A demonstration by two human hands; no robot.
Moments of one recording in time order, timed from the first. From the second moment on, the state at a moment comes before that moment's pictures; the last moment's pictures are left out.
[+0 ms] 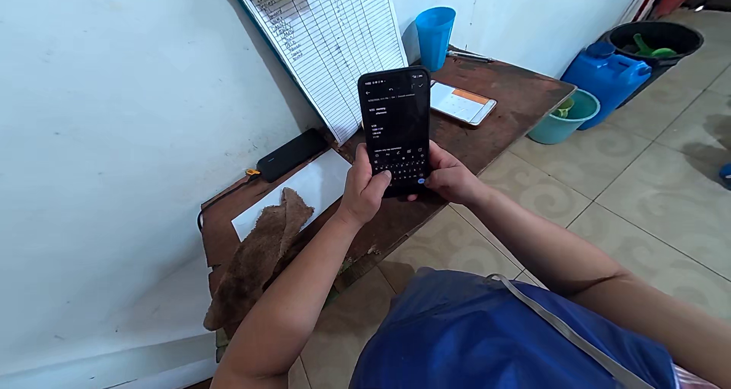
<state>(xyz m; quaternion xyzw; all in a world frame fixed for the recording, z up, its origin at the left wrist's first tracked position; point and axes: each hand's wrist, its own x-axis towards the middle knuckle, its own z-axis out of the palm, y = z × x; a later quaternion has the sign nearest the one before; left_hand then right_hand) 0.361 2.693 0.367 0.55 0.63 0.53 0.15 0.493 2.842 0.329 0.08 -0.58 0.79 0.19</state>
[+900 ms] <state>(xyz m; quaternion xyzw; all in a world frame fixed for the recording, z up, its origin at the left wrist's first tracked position) 0.361 2.693 0.367 0.56 0.60 0.55 0.17 0.495 2.837 0.333 0.10 -0.67 0.70 0.23</state>
